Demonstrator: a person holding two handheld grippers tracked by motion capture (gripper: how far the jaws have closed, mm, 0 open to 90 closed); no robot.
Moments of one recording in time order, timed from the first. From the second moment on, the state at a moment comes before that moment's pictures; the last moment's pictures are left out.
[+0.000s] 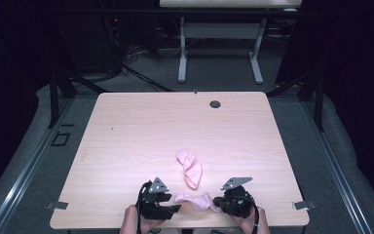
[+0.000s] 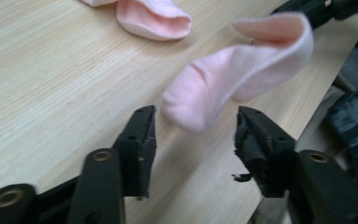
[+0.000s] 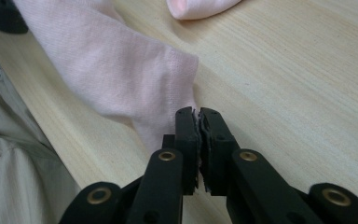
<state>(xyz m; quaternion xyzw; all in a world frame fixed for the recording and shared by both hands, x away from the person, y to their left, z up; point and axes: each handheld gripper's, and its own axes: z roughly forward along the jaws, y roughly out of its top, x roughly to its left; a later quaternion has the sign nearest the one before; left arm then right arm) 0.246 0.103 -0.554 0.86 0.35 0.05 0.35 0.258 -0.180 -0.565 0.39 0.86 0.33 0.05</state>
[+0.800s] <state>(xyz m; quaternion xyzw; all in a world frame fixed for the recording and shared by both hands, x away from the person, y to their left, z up) 0.276 0.116 -0.543 0.82 0.39 -0.03 0.41 0.262 -0.186 -0.568 0.45 0.82 0.34 0.11</state>
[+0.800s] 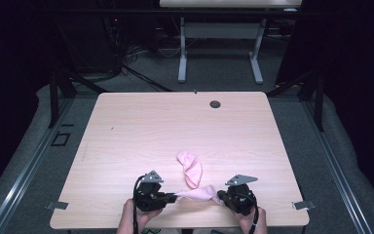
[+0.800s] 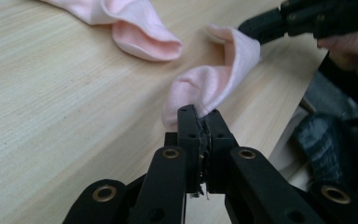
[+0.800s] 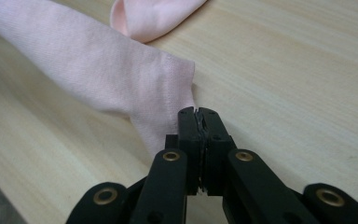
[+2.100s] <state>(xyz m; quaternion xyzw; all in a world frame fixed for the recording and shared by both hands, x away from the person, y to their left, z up) 0.268 0.122 -0.565 0.84 0.39 0.01 0.38 0.239 -0.211 -0.539 0.46 0.79 0.40 -0.02</state>
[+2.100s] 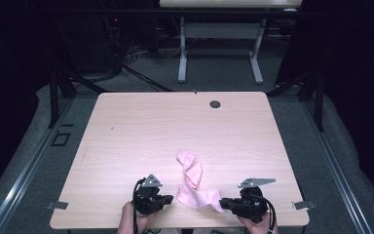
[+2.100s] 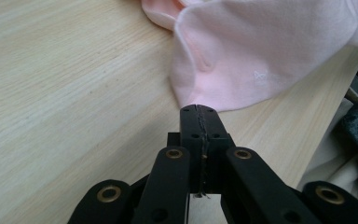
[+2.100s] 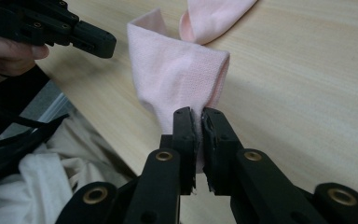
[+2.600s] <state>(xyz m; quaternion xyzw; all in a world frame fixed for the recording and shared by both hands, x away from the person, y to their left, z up) 0.287 0.082 -0.572 0.86 0.35 0.08 0.35 0.248 -0.206 -0.548 0.47 0.80 0.37 0.02</state>
